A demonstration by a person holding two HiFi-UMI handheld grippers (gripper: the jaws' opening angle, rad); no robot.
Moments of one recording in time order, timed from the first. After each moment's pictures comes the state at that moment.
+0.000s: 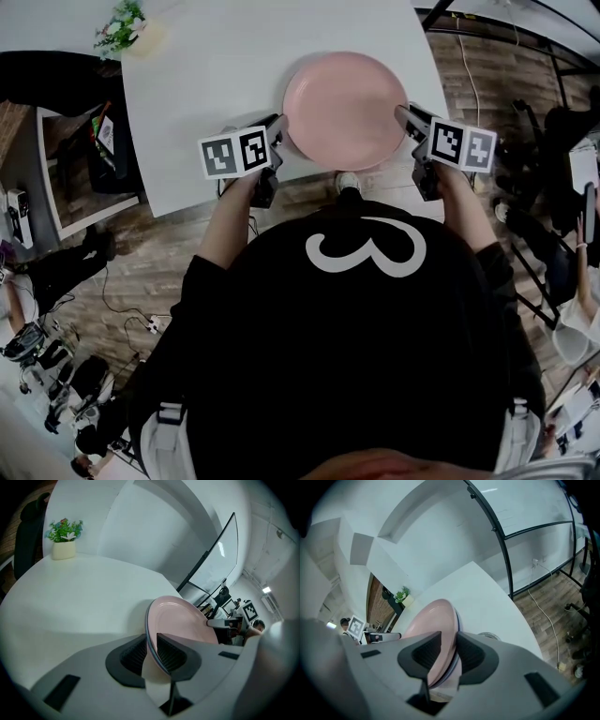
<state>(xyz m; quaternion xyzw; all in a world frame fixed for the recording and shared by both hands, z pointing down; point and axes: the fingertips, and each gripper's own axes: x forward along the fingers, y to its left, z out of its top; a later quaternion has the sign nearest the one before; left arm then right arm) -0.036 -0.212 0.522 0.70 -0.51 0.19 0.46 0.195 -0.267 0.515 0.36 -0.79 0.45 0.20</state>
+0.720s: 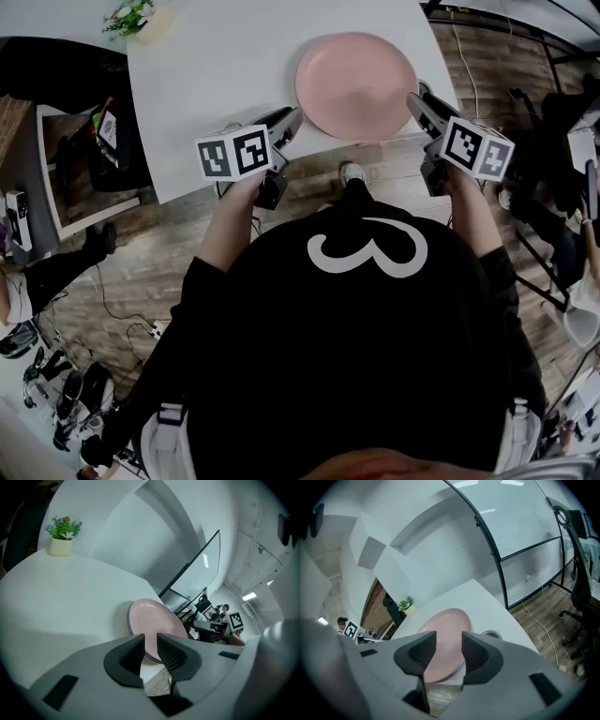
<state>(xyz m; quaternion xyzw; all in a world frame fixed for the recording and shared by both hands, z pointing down) -0.027 -0.163 0.478 0.76 -0.45 0.12 0.46 0.193 -0.223 0.468 0.42 -0.80 0.39 0.14</state>
